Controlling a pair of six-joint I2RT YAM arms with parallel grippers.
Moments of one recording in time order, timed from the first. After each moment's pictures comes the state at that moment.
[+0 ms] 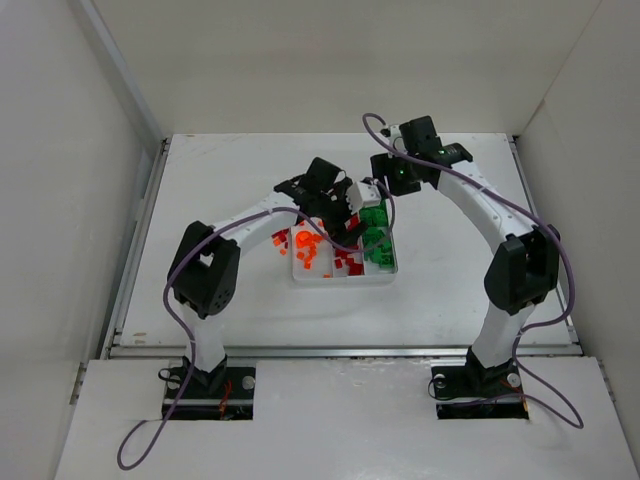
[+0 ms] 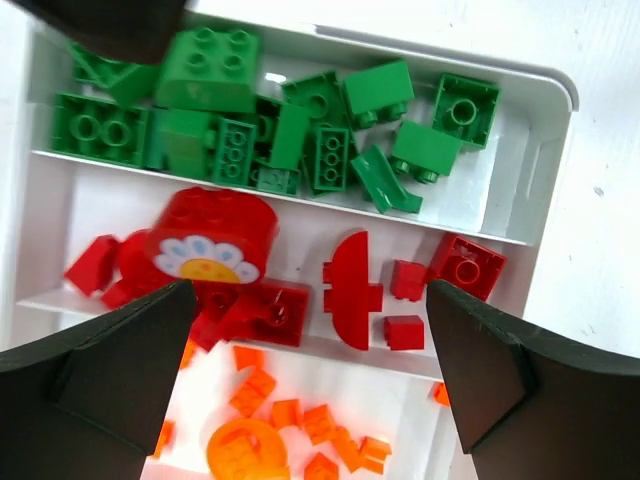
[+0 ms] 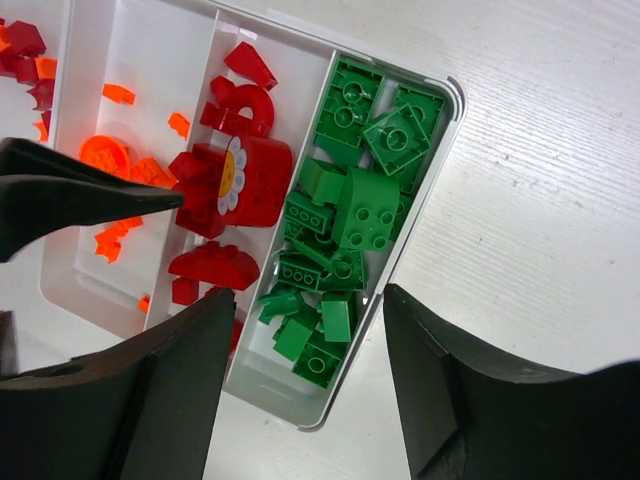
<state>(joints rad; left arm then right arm) -0.63 1.89 1.47 -0.45 0.49 0.54 0.36 1.82 1.71 -0.78 -0.18 0.09</state>
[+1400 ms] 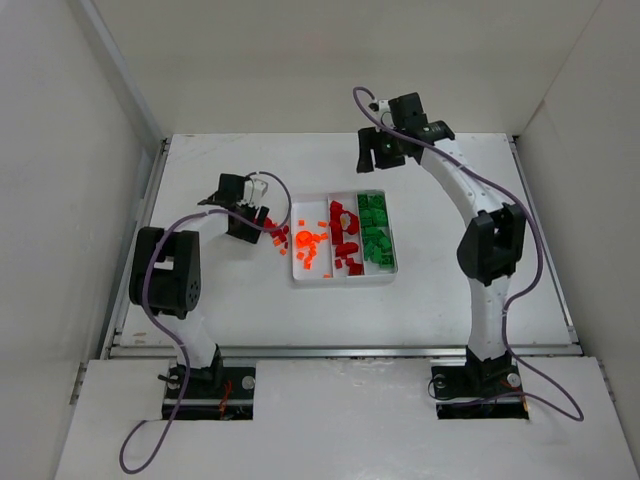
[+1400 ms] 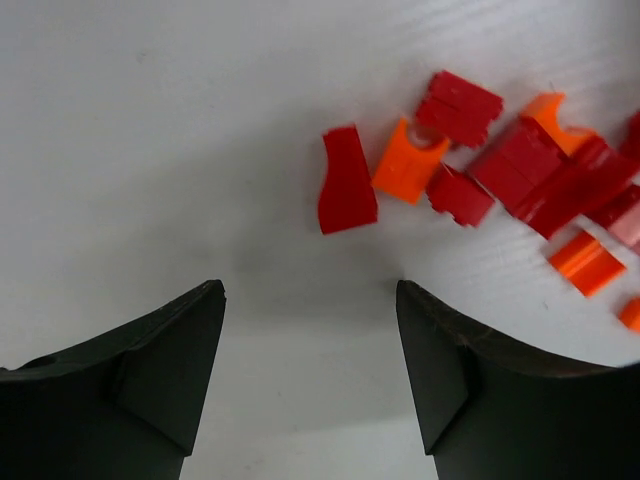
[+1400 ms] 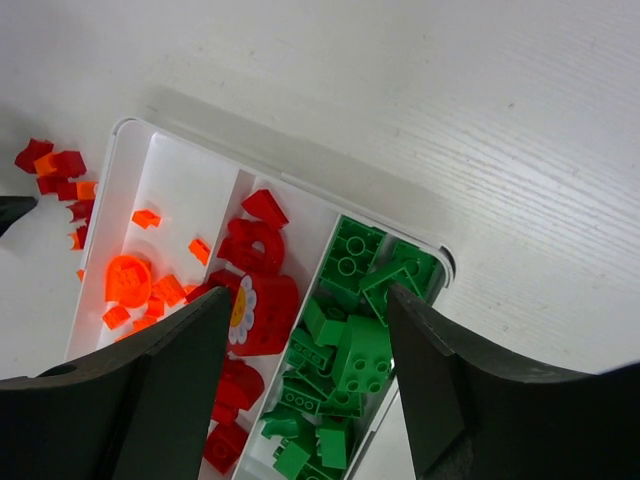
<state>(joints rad) -0.14 1.76 1.06 -0.33 0.00 0.26 0.35 2.13 2.10 -0.79 -0.24 0.09</state>
